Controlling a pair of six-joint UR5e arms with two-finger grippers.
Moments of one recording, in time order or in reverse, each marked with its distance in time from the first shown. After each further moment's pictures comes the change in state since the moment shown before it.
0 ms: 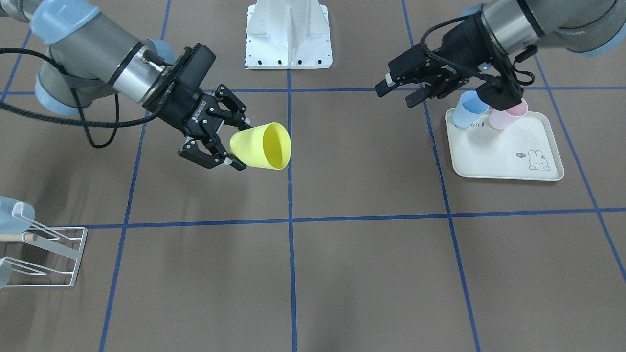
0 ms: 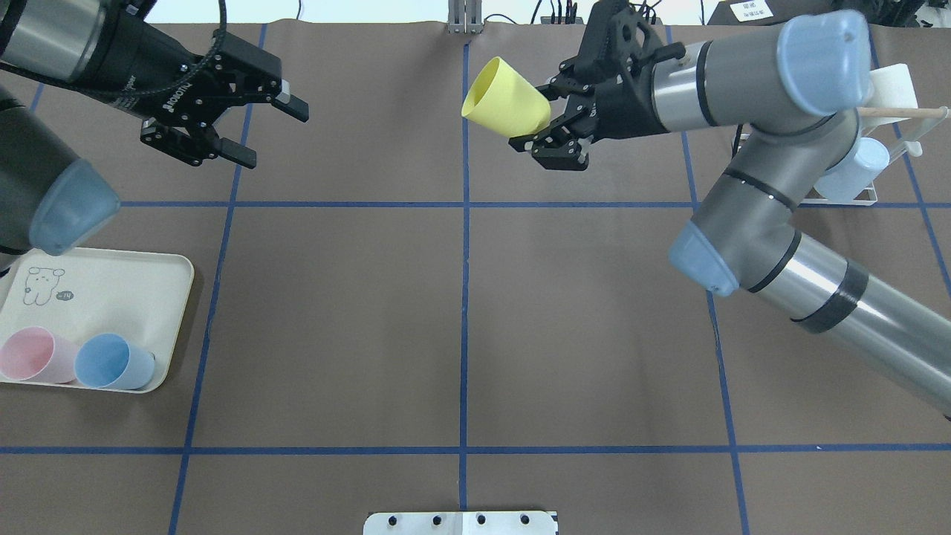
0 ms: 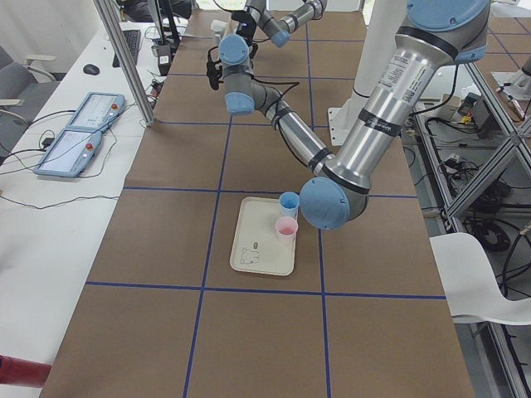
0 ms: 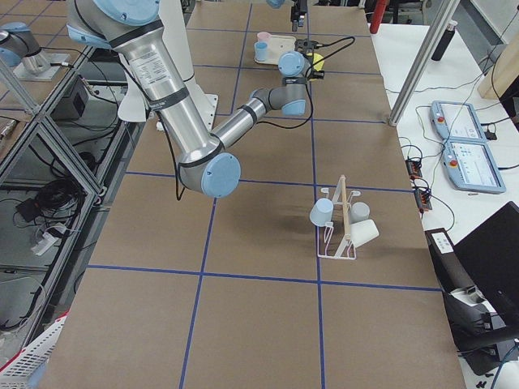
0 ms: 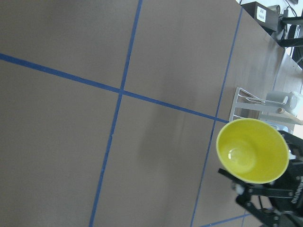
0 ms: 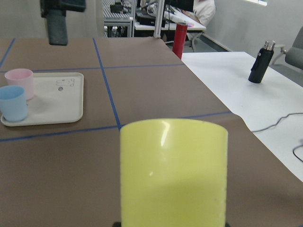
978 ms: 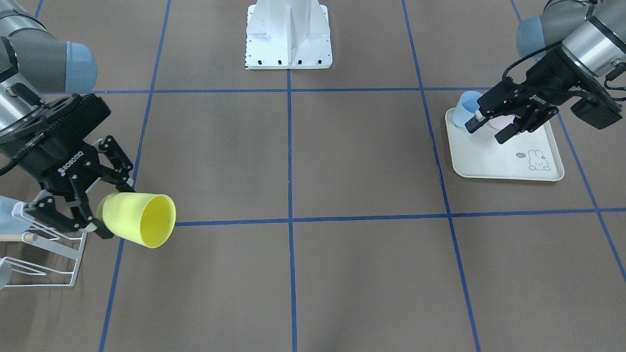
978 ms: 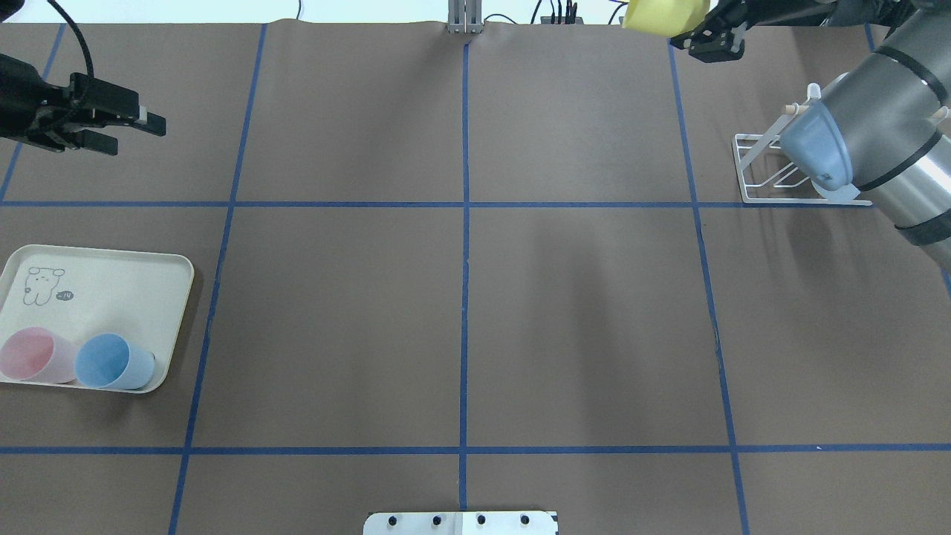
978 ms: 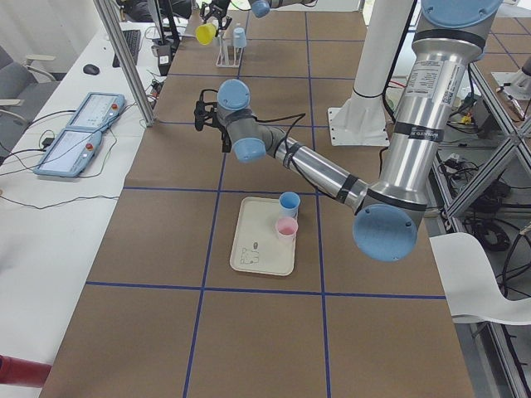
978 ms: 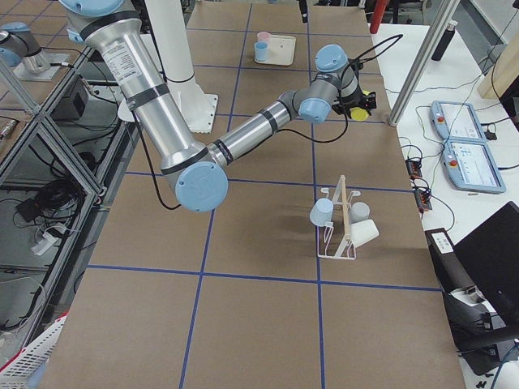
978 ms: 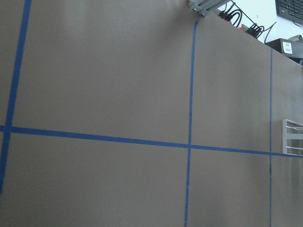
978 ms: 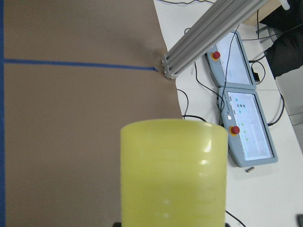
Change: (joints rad) left arm -0.103 0.290 -0.013 -0.001 0.167 0.502; right arm 0.279 -0.076 0.017 -0.401 -0.119 -0.655
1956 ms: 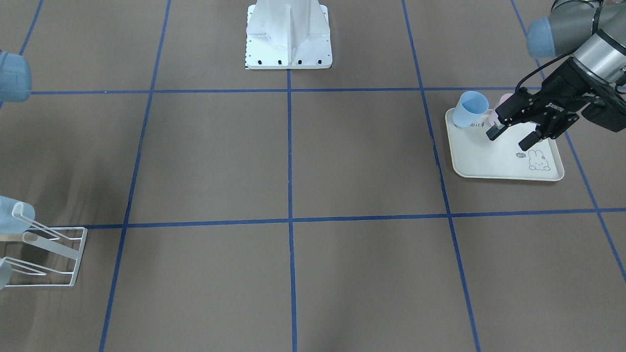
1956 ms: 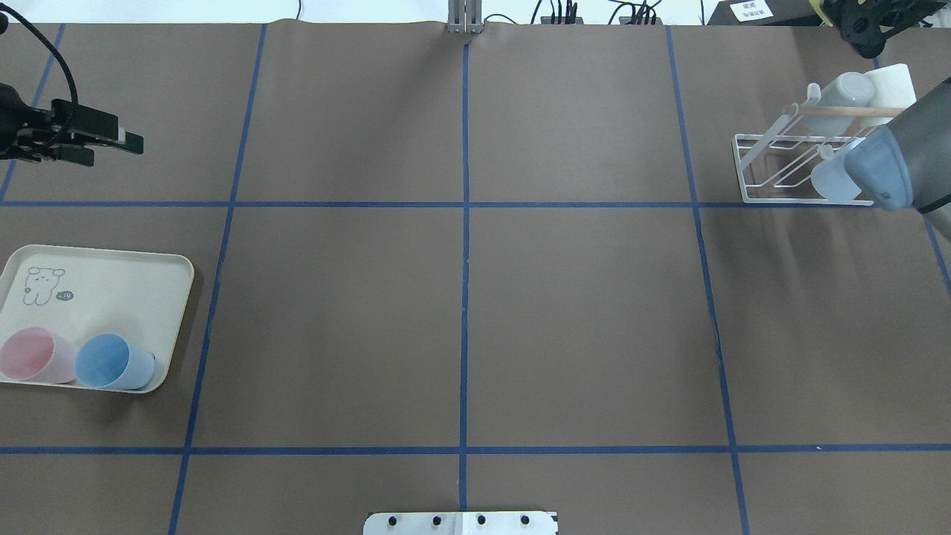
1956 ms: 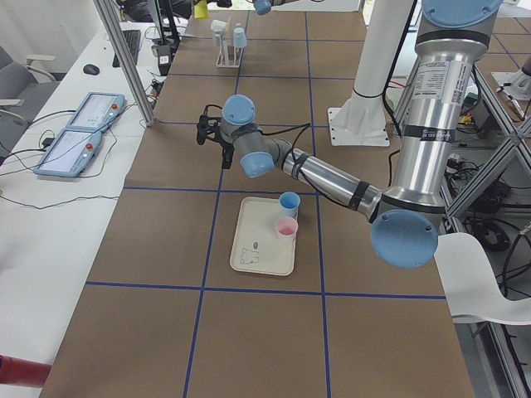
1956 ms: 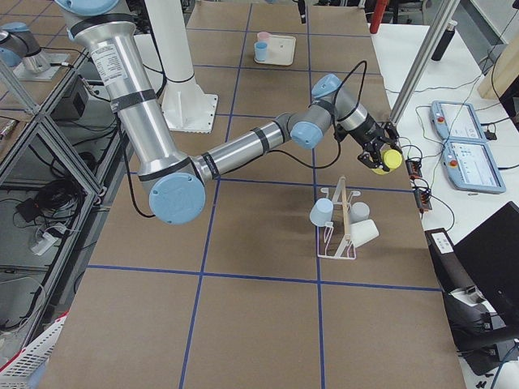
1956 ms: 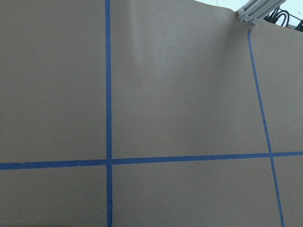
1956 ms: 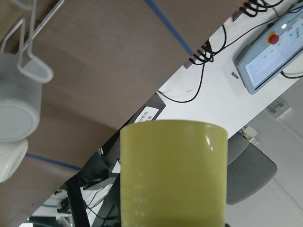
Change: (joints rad) left arm 0.000 0.024 -0.001 -0.003 0.012 0.028; right arm -0.011 -0.107 -0.018 -0.078 -0.580 -1.117
